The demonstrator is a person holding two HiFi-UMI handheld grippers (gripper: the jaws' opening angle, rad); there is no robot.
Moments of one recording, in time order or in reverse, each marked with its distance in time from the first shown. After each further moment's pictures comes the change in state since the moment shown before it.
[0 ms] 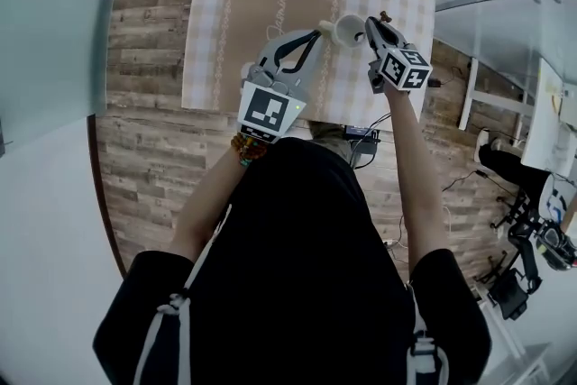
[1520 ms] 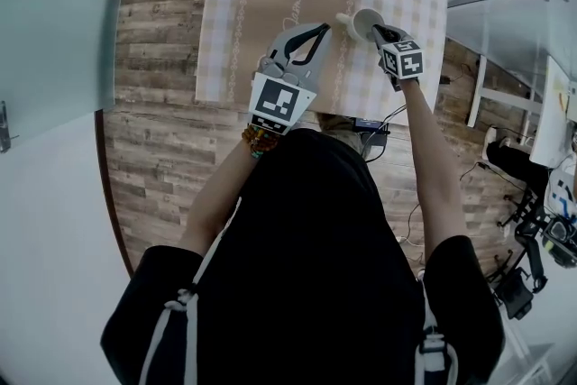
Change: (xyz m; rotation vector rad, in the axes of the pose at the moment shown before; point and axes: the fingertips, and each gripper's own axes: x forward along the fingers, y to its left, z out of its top) left arm -0.021 0.013 -0.012 -0.022 0.001 0.008; right arm 0.020 -0.010 -0.086 -0.294 0.374 -0.034
